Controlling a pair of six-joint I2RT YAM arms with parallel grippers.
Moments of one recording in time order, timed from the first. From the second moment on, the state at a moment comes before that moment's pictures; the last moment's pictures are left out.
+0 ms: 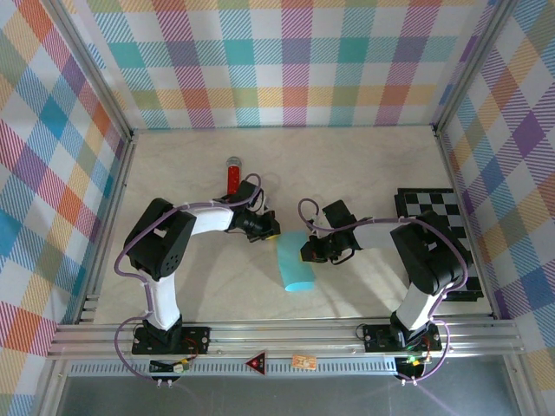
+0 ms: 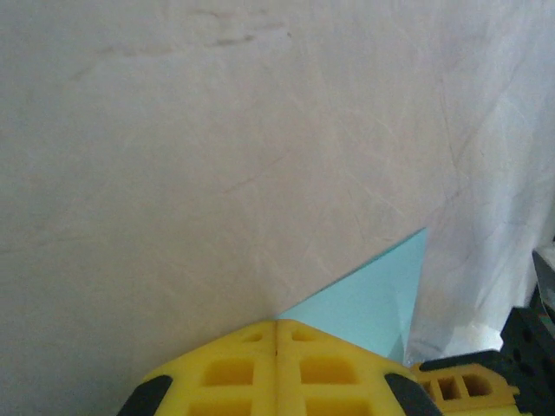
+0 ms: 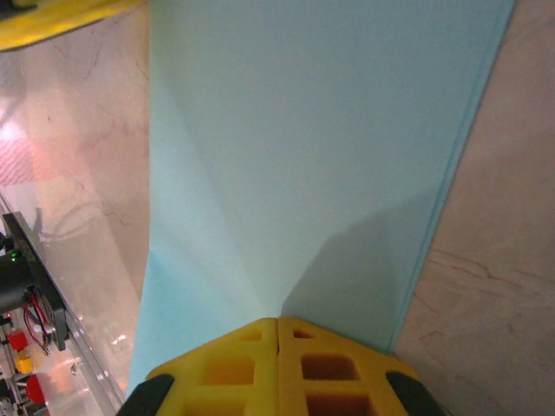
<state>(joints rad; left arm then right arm) -0.51 1.91 1.05 -0.20 0.50 -0.73 0.53 1.72 0.73 -0.17 -0.67 0.41</state>
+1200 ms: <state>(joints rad) -0.69 1.75 0.86 -0.09 0.59 -0.85 0.53 1.70 0.68 -0.09 -0.66 0.52</state>
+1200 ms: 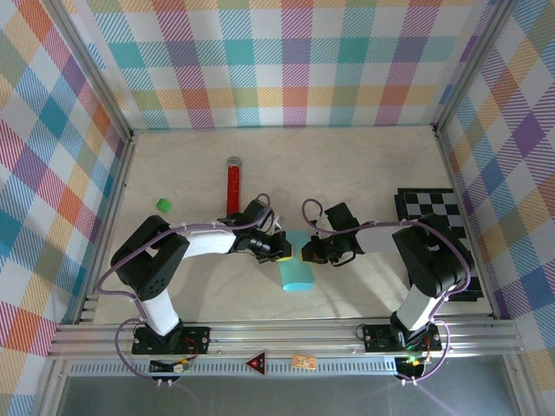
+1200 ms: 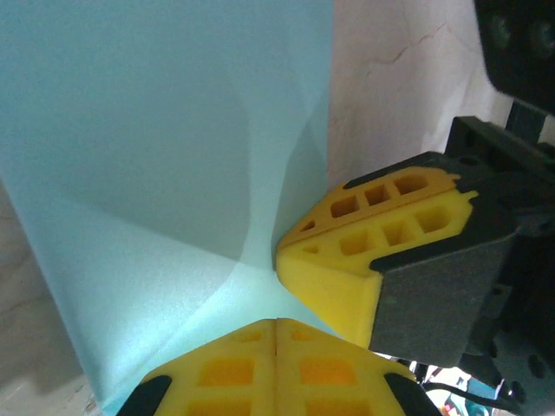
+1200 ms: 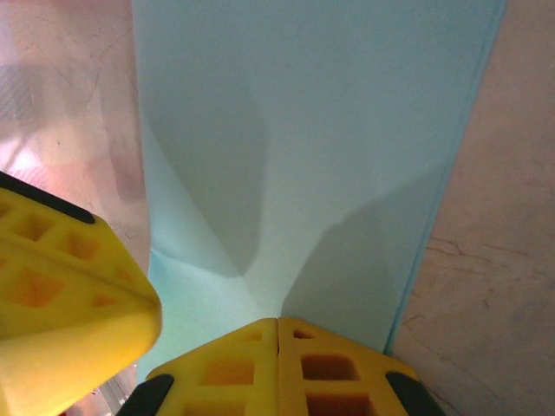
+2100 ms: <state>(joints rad) -0.73 1.65 0.73 0.01 0.56 -0.93 0.53 1.68 0.69 -0.12 -0.62 0.52</state>
